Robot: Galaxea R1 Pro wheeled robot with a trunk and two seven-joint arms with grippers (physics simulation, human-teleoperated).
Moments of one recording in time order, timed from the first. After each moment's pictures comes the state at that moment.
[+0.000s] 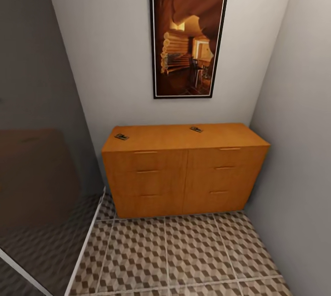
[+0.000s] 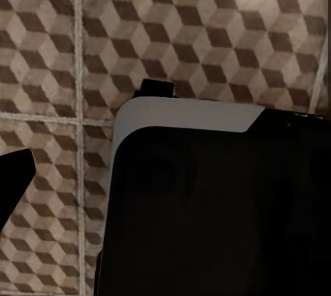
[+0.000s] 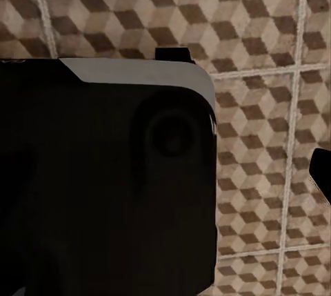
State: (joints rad) left arm -0.18 0.00 -0.12 -0.02 0.26 -0.10 0.03; right arm -0.16 0.03 -0.13 0.03 0.12 -0.09 -0.09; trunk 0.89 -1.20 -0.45
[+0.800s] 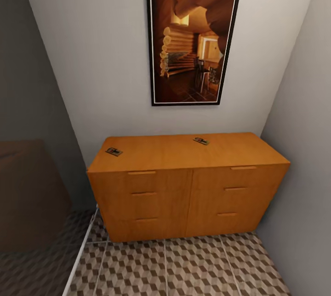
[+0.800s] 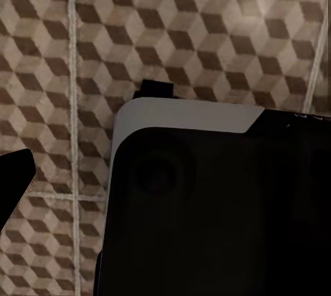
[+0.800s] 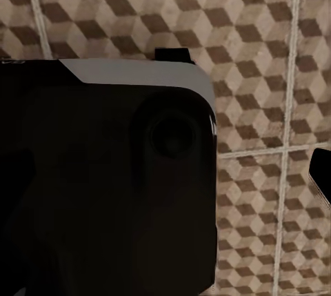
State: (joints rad) left arm -0.18 0.00 -0.12 -0.02 0.26 -0.10 0.03; right arm -0.16 0.03 -0.13 0.03 0.12 -0.09 -0.09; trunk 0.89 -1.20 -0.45
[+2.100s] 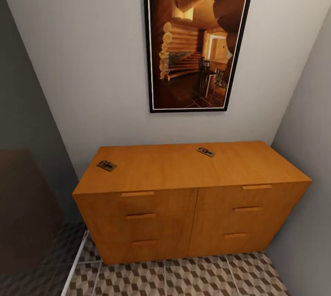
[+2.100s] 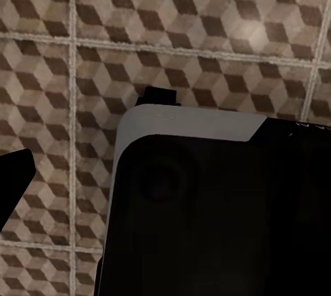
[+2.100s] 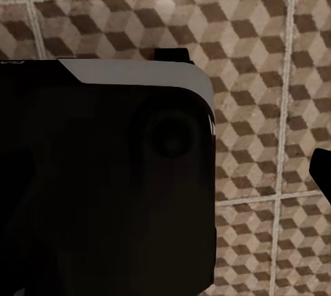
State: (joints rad) left arm -0.18 0.00 -0.11 -0.02 0.27 -0.12 0.03; right arm -0.16 0.03 -0.13 0.03 0.12 -0.09 -0.09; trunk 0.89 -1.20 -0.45
